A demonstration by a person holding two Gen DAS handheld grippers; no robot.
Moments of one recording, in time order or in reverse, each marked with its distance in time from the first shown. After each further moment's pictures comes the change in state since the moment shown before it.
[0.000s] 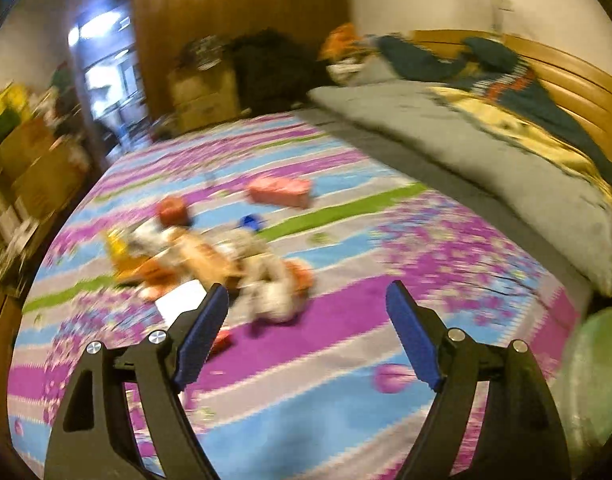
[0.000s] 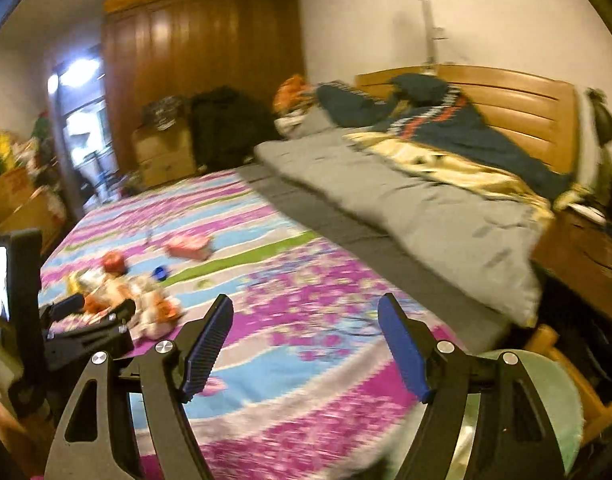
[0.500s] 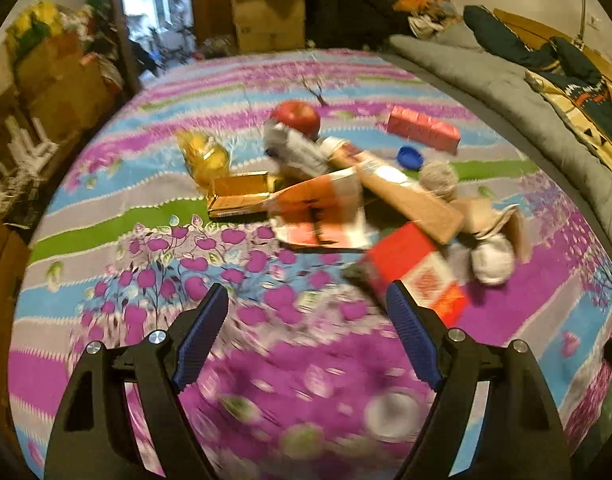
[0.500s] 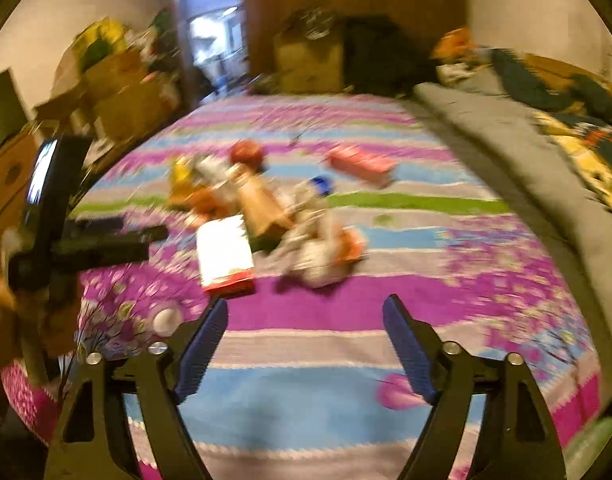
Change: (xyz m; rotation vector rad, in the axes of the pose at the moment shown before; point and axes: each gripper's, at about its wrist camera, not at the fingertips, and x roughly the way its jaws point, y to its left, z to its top) left arm 0.090 0.219 -0.031 -0.121 0.224 0.007; right arm 0.122 0.220 -0.048 -0.328 0.263 0.384
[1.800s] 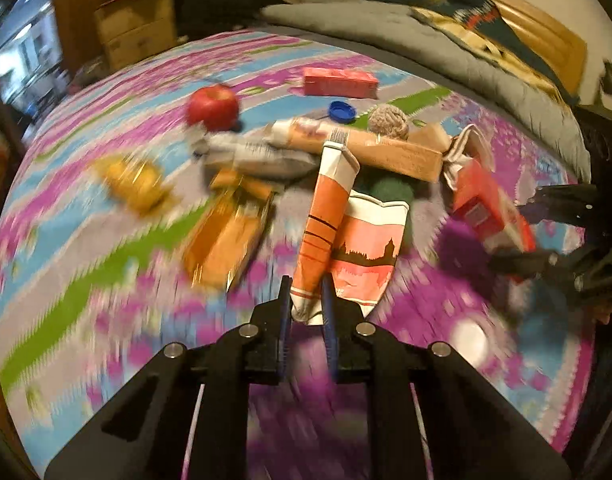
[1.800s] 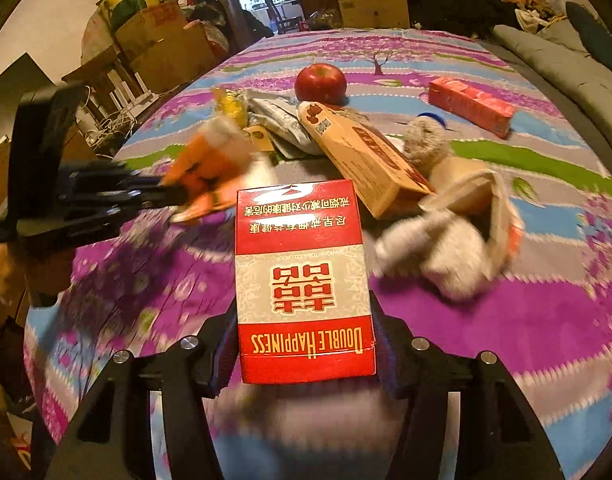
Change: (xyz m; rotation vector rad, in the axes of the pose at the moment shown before) left arm 0.021 0.044 -0.006 0.335 0.079 -0.300; right arm 0.109 0.036 0.014 -0.005 0.218 0.225
